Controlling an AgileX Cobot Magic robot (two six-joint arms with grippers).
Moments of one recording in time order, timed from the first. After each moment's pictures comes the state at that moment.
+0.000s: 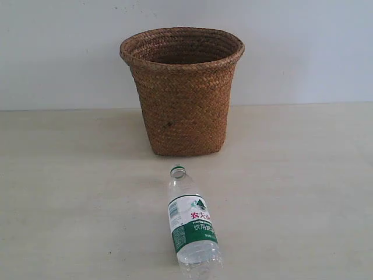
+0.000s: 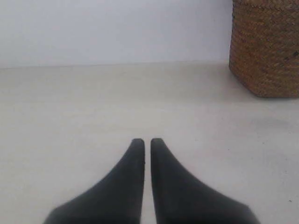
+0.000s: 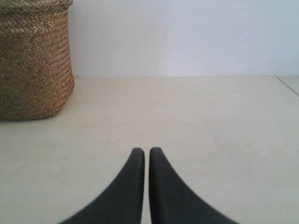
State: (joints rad) left arm 0.00 0.00 0.00 -0.04 0.31 0.05; right arm 0.01 0.02 0.00 0.23 0.22 -0.20
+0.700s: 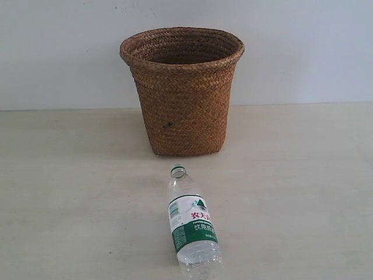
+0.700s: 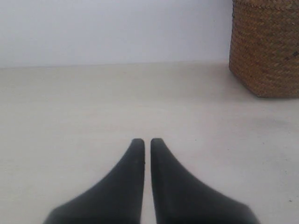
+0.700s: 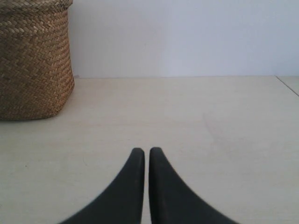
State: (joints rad) left arm 0.00 0.00 0.00 -0.04 0.31 0.05; right arm 0.01 0.02 0.00 0.23 0.22 -0.20
